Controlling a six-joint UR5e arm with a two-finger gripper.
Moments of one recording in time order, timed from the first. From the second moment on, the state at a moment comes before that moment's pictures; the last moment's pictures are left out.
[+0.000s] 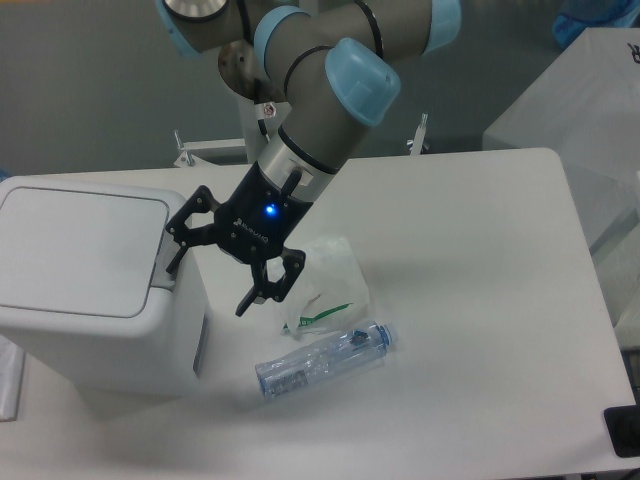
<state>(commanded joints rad) 2.43 -1.77 -1.62 -1.07 0.77 0.61</state>
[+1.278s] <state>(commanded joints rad) 2.56 -1.79 -1.59 -1.06 0.77 0.65</state>
